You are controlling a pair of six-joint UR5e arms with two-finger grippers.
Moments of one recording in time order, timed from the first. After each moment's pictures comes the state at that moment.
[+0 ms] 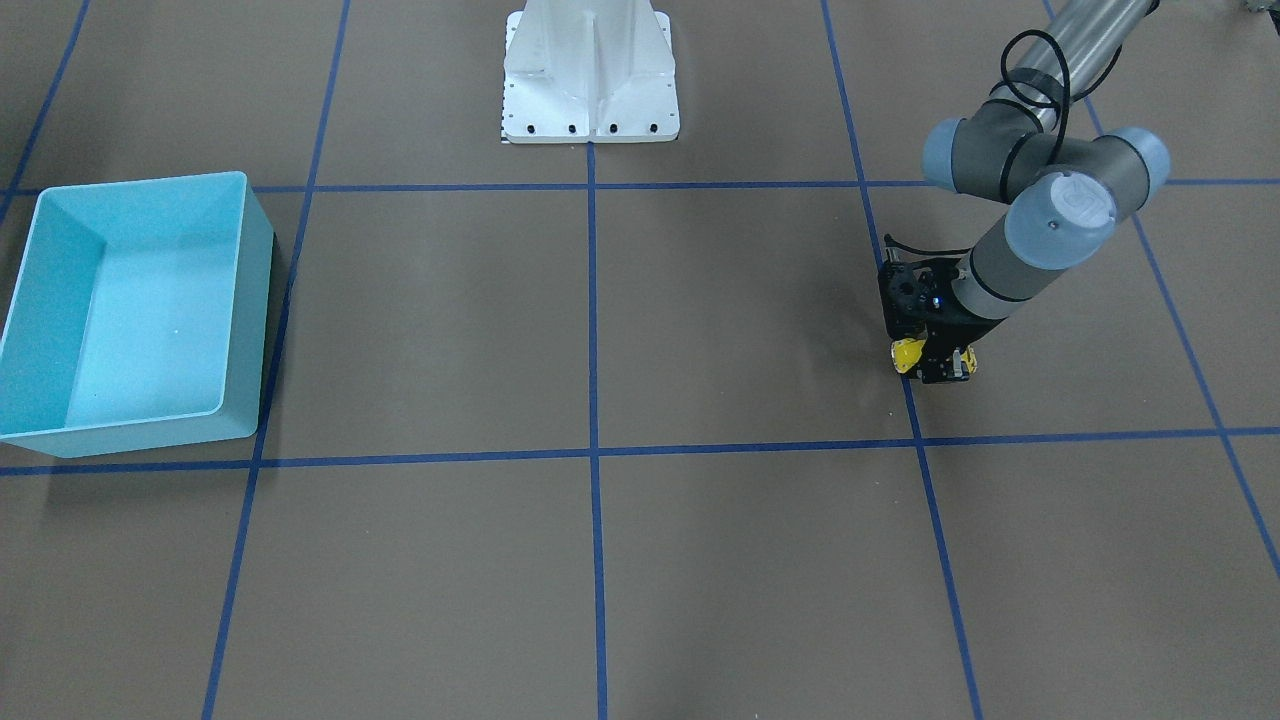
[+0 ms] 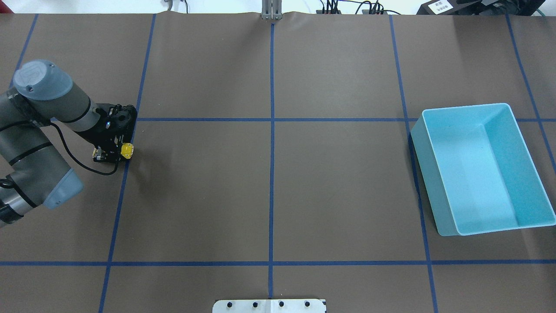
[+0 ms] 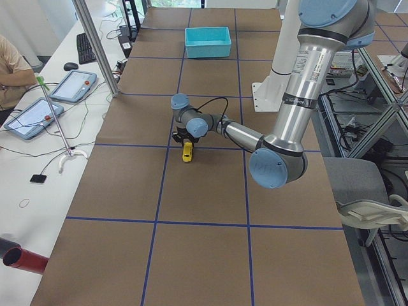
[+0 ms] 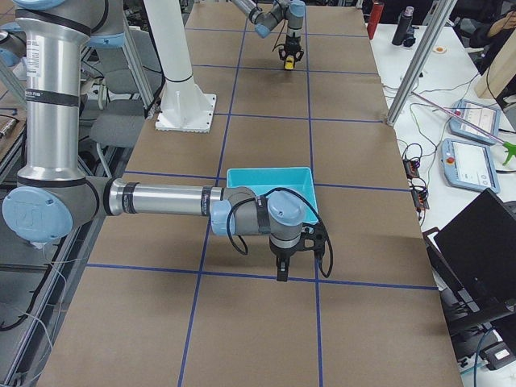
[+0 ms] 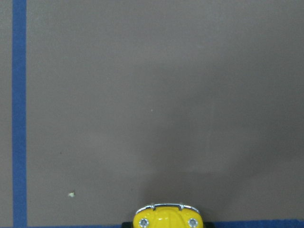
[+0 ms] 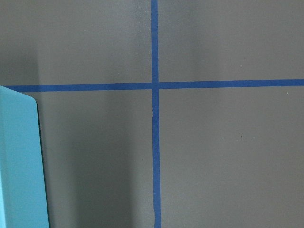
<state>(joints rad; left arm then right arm) -0.83 -1.85 -1.58 -1.90 -2.17 0.66 1.54 -1.67 1.66 -1.46 2.35 0.12</state>
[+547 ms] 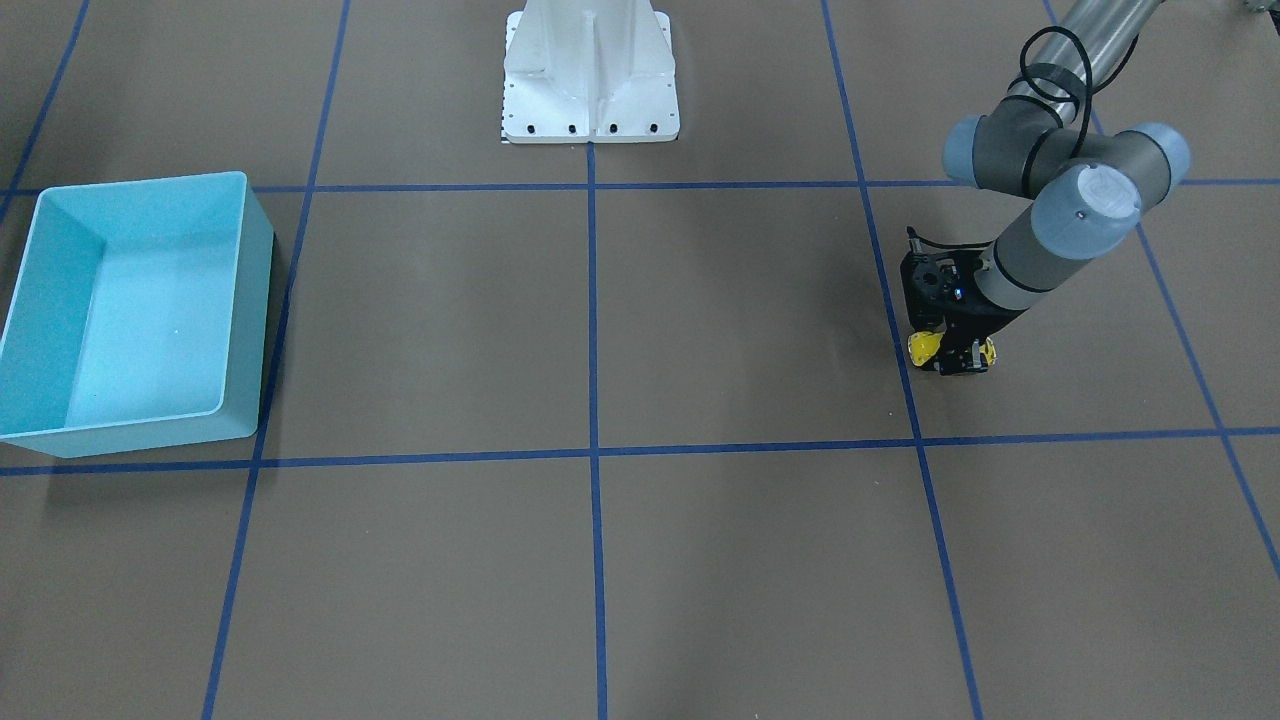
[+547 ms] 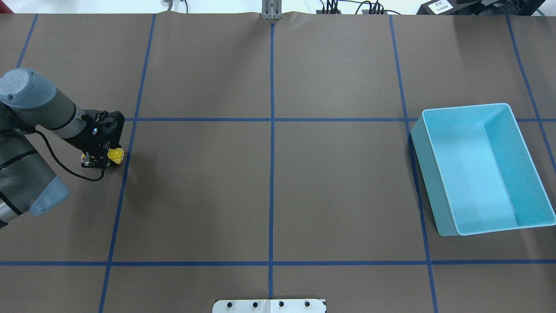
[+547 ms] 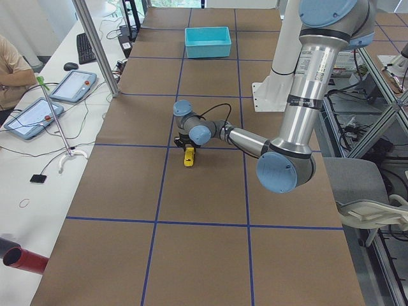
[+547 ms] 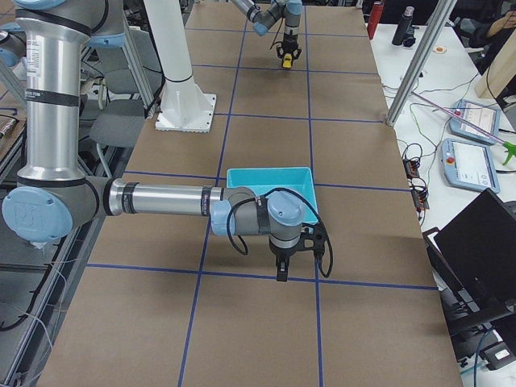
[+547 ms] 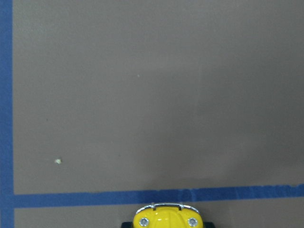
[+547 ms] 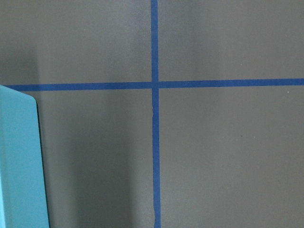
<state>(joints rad) -0.83 -1.79 -1.59 -1.97 -2.18 0.67 1.53 -1.67 1.66 -1.46 2.35 0.12</state>
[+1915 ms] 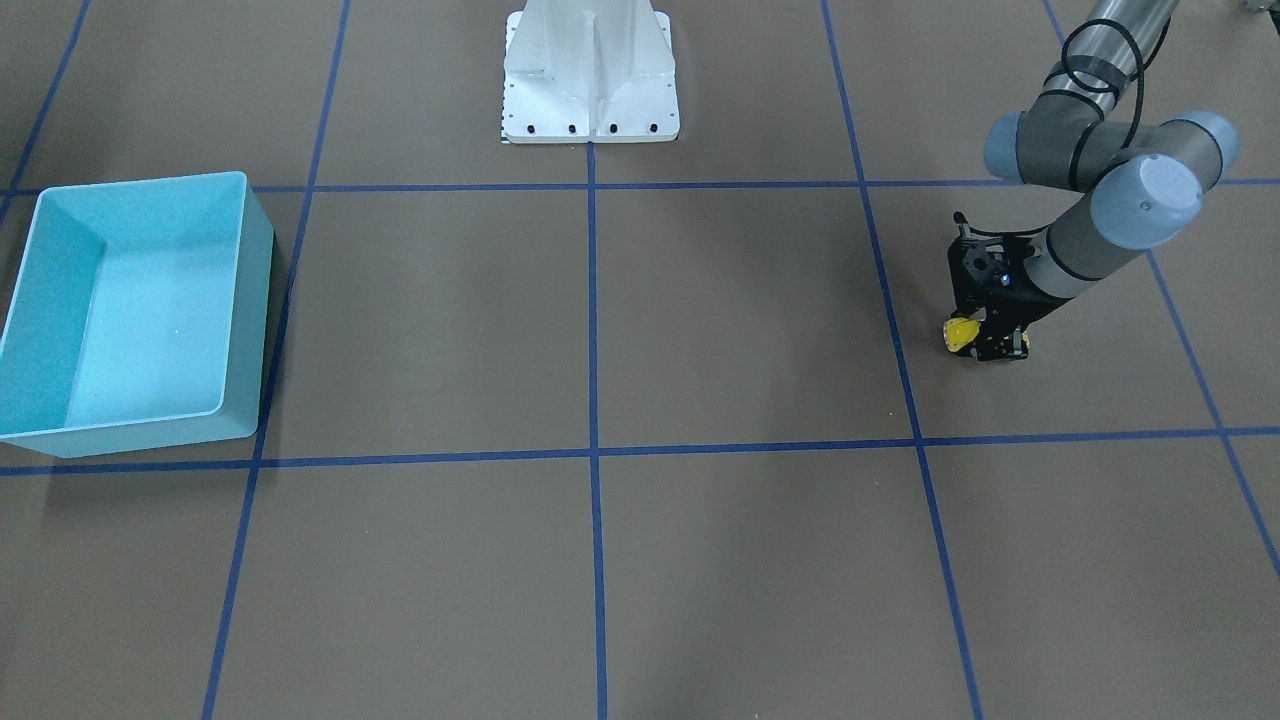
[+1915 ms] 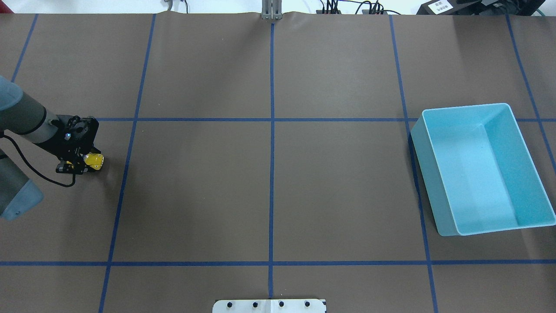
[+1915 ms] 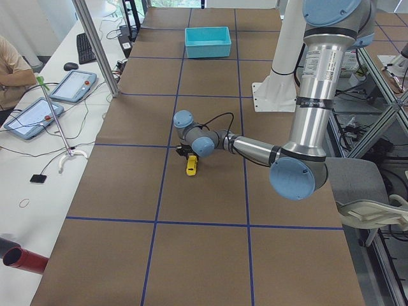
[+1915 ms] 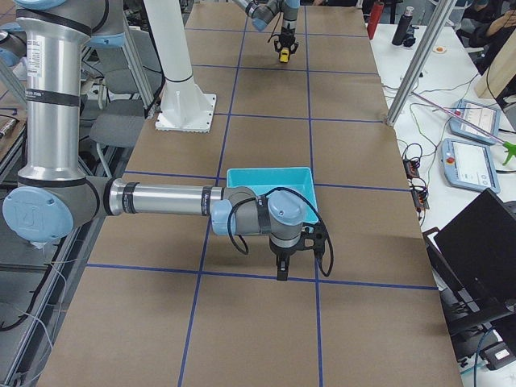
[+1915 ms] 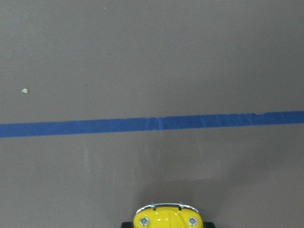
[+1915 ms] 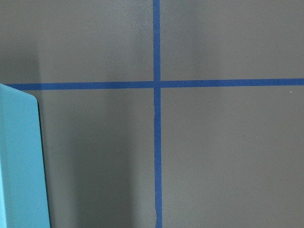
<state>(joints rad) -0.88 -1.71 -1.59 -2.03 -2.24 0.74 1.53 -1.67 1.66 -1.46 2.35 0.12</state>
